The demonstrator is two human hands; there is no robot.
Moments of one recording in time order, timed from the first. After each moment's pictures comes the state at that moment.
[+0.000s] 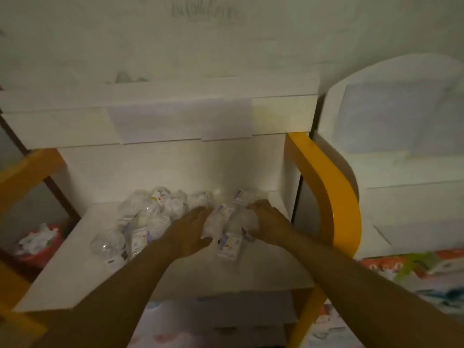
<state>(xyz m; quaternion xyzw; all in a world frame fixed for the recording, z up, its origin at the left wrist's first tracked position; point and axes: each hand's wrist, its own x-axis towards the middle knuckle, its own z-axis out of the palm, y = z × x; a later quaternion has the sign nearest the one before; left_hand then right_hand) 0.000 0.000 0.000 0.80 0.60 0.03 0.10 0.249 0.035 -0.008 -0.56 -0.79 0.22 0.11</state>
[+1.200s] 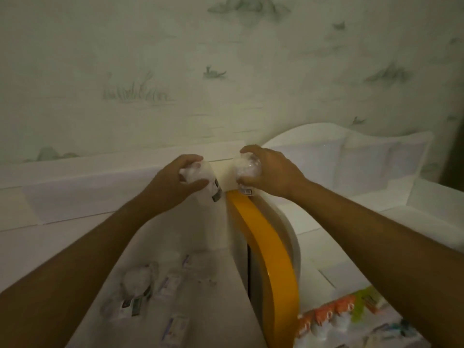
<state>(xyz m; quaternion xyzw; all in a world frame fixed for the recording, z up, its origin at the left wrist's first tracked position) 0.127 0.070 0.226 0.80 0.43 0.39 0.16 0.368 0.046 0.236 -0.58 -0.74 0.00 0.33</state>
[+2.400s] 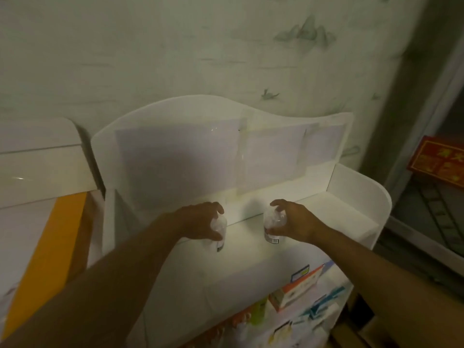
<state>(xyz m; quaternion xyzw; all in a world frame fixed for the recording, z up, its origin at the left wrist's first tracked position) 0.502 0.172 0.084 0.91 0.40 -0.03 0.14 0.757 0.072 0.071 -0.74 -0.61 0.18 0.20</state>
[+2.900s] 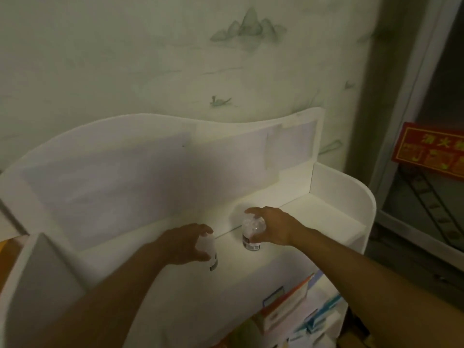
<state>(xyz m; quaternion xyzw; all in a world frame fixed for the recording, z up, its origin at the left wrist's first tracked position) 0.587 0.187 0.062 0.90 0.43 -0.04 0.12 0.842 0.104 0.062 -0.69 -0.67 0.21 0.18</state>
